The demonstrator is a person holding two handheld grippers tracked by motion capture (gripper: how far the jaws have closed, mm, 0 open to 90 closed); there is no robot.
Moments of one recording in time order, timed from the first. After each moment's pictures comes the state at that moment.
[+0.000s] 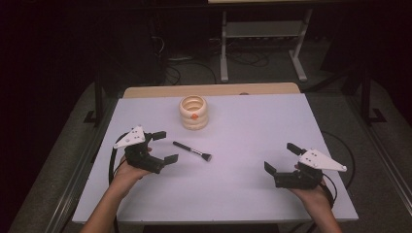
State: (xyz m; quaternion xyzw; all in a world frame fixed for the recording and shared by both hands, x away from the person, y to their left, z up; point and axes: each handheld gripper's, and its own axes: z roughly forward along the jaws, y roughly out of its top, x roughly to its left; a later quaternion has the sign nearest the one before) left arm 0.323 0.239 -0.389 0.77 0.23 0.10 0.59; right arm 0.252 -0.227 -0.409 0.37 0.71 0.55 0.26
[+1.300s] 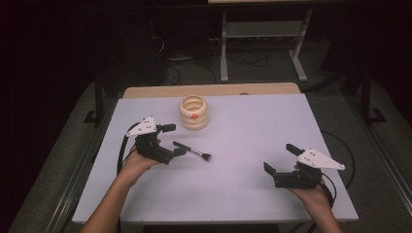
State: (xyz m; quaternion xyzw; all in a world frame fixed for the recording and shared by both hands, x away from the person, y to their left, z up) left arm 0.349 0.216 -0.379 0.78 0.21 0.09 0.58; right arm 0.254 -0.227 -0.411 0.37 0.71 0.54 0.25
